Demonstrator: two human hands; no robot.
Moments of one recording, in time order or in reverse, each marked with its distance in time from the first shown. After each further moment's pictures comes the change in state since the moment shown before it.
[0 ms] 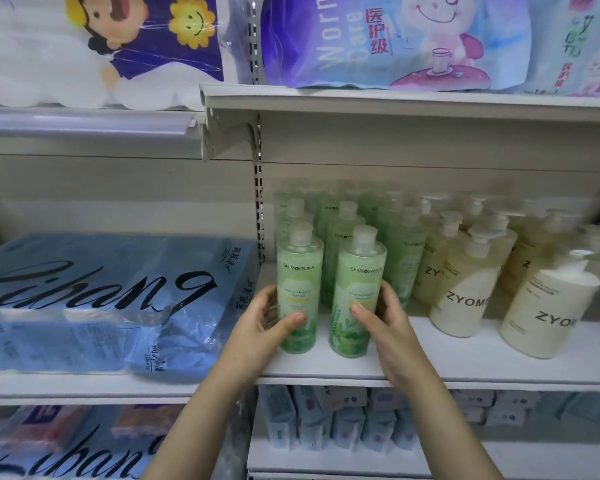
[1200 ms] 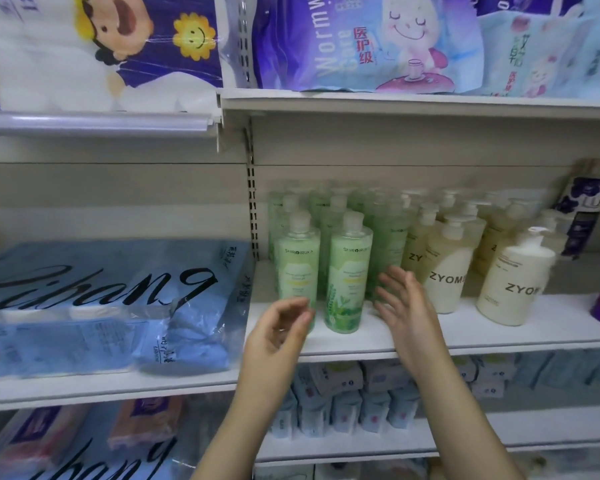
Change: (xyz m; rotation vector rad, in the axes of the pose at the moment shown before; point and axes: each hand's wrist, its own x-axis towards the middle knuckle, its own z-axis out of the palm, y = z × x) left_hand -0.066 0.020 0.027 -0.092 0.142 0.189; right_hand -0.020 -0.015 -0.009 0.128 0.347 -0.009
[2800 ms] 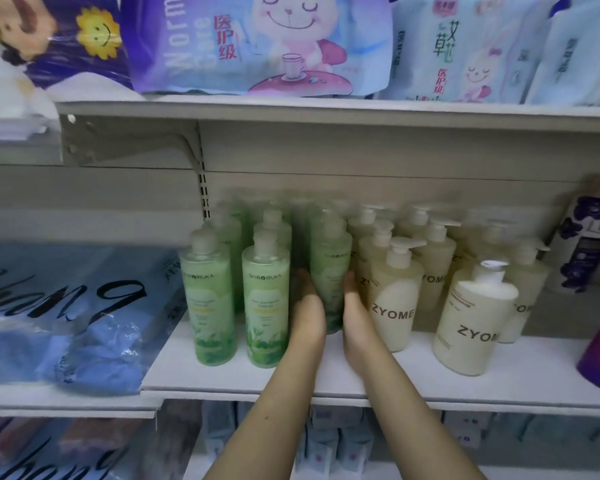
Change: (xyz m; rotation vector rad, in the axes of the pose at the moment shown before) left_hand 0.116 -0.044 0.191 -0.062 0.389 -0.427; right_hand 0.098 0.010 -0.032 -0.011 -0.079 0.093
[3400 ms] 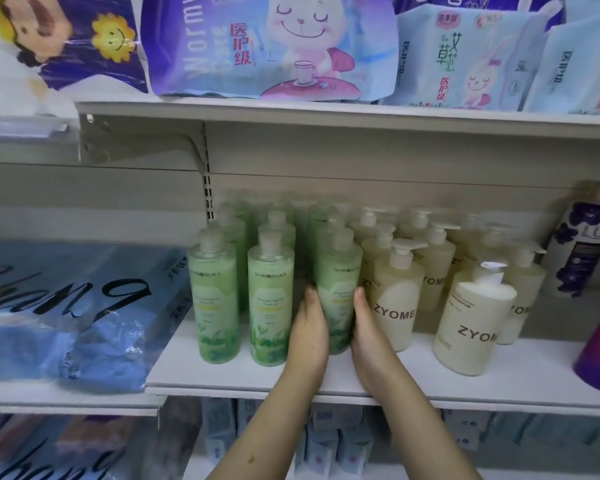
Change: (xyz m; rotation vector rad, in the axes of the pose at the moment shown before) left_hand -0.019 -0.022 -0.020 0.033 -0.203 0.063; right_hand -0.034 -0.006 -0.019 -0.039 -0.220 0.130
